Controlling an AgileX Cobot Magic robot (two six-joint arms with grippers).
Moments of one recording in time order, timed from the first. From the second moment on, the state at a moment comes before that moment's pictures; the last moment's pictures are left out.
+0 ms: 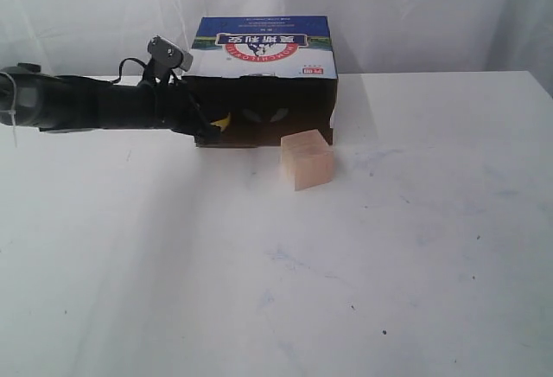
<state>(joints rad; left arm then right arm) -0.11 2.22 -1.50 -1.79 0.64 2.11 -0.07 0.01 0.00 0.01 0.35 0.07</state>
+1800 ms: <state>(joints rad) -0.11 0.84 -1.04 -1.47 0.13 1.96 -0.07 0.01 0.00 0.01 0.35 0.11</state>
